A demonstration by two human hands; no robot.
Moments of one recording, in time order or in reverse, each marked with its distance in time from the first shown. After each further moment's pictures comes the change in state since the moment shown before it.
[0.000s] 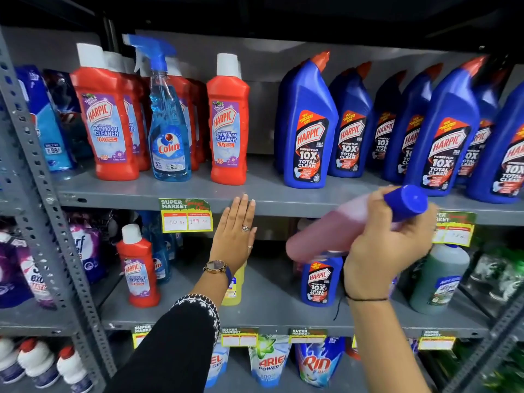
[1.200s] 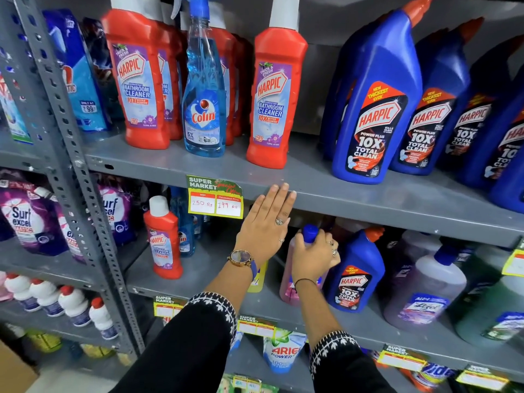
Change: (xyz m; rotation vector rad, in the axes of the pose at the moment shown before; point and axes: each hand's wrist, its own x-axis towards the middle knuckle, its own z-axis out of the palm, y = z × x) left_hand 0.002 -0.004 0.030 0.083 0.313 0.091; right_hand -0.147 0.222 0.066 -0.851 -0.561 0.238
